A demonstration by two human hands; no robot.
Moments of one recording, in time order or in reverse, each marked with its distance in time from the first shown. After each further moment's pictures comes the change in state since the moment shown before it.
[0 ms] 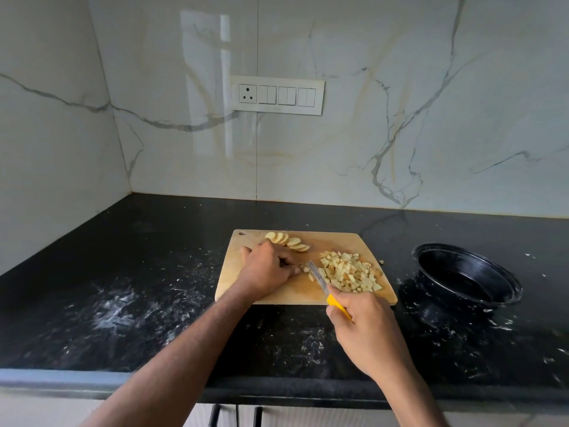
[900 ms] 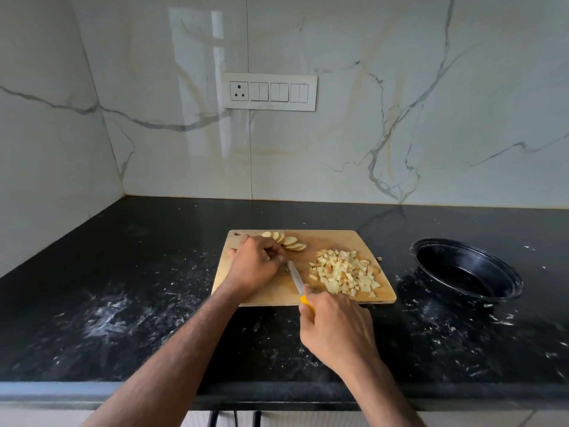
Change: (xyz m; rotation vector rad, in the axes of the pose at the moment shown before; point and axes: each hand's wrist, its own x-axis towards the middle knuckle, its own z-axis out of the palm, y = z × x) left_hand 0.005 -0.016 -0.002 -0.184 0.092 -0.034; right_hand 0.012 -0.022 0.029 -0.309 -0.019 -0.048
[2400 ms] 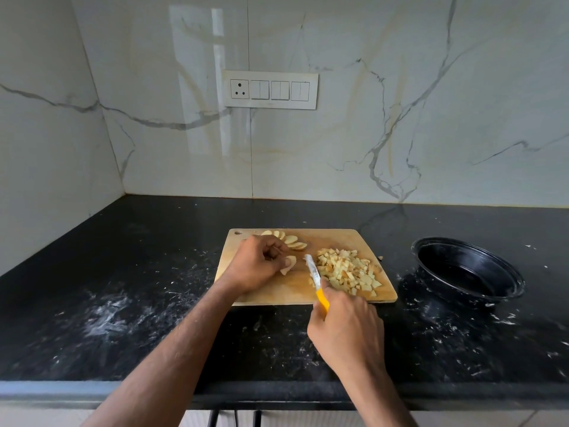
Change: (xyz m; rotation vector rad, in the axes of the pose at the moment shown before) left_hand 0.001 0.000 -0.007 -0.135 -0.127 0.059; right_hand -0.007 -0.002 -0.003 -0.041 0.107 0.144
